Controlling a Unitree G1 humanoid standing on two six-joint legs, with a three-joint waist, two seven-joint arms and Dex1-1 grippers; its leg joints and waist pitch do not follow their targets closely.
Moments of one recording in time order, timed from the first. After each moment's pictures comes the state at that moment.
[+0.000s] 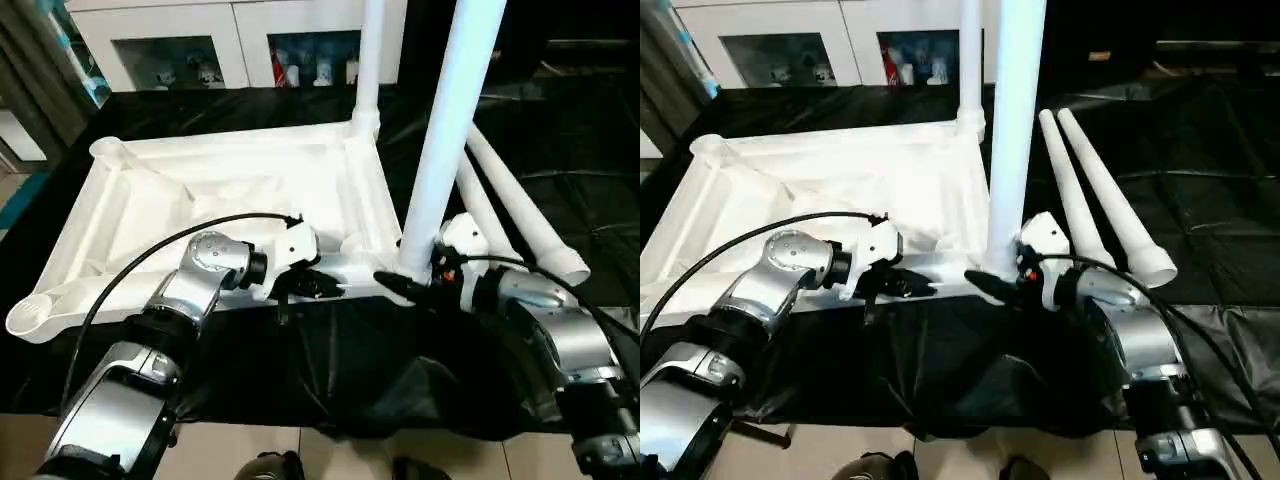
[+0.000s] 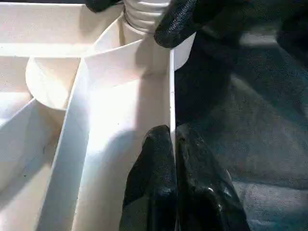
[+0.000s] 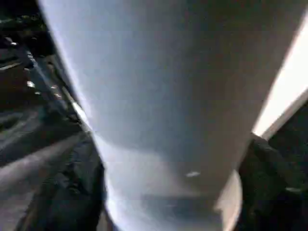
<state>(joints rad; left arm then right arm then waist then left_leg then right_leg) -0.73 0.30 -0.28 0.75 0.02 -0.06 -1.26 -0.40 -0.41 0.09 0.27 0.20 0.25 0.92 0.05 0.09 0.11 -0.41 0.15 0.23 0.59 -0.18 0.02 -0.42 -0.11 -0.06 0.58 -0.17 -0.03</state>
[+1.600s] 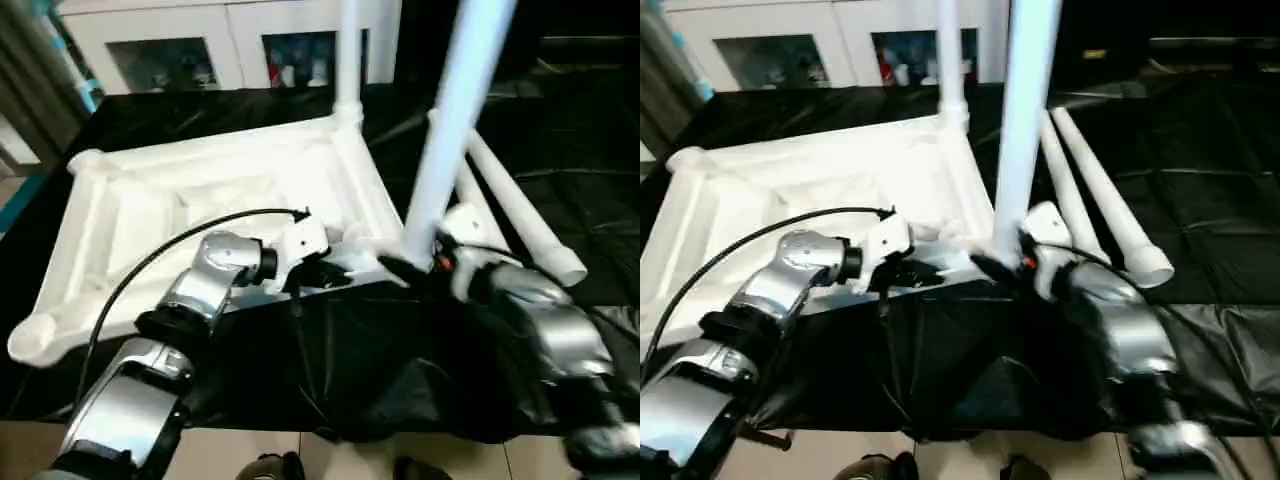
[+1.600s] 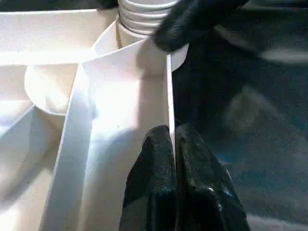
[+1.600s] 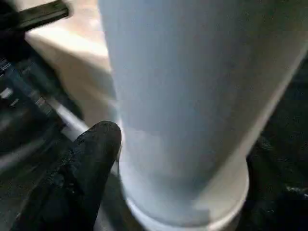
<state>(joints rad) -0.76 0.26 -0.26 0.80 0.04 -0.07 -1.18 -0.41 -0.40 0.07 0.29 0.17 0.24 0.85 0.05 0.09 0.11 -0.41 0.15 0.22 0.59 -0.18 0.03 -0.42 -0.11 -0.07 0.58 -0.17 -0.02</state>
